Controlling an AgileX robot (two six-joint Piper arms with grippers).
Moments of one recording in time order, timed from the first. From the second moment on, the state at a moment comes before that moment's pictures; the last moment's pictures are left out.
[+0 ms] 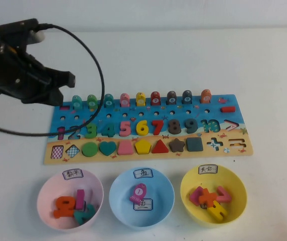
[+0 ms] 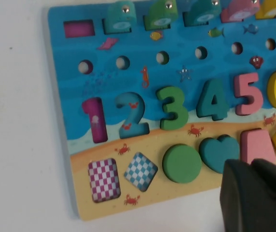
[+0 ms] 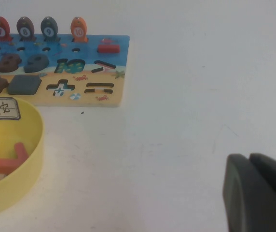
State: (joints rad) right arm 0.09 -0.01 0.03 0.12 0.37 -0.05; left arm -0.20 1.59 -1.35 -0.25 0.91 0.01
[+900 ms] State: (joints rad) right arm 0.09 -0.01 0.03 0.12 0.37 -0.05; left arm -0.23 2.11 -1.93 -0.08 1.15 -0.05
